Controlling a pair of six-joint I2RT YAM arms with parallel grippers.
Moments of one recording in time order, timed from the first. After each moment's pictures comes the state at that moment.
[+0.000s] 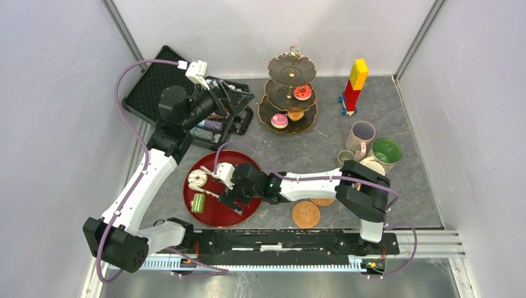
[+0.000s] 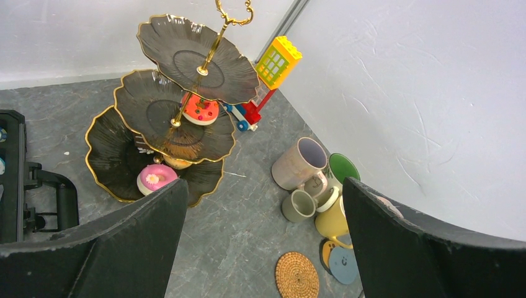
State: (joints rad) left arm -0.34 1.16 1.14 0.03 0.42 -0.53; right arm 1.22 1.85 1.13 0.02 -0.03 0.01
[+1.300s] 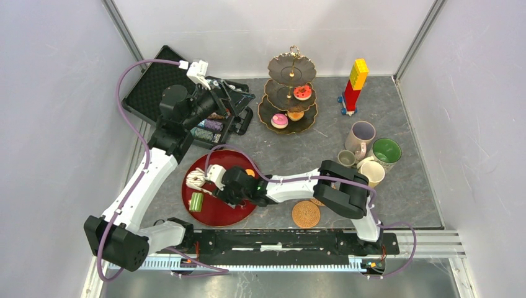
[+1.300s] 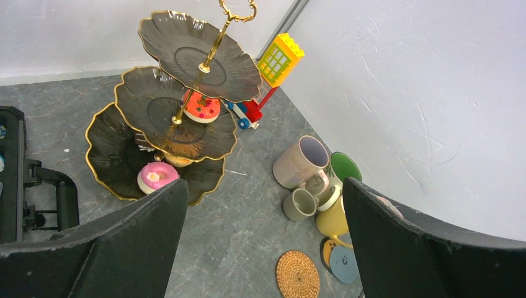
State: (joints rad) left arm -0.34 1.17 1.14 0.03 0.42 -0.53; right arm 1.24 2.04 1.23 0.12 0.07 0.00
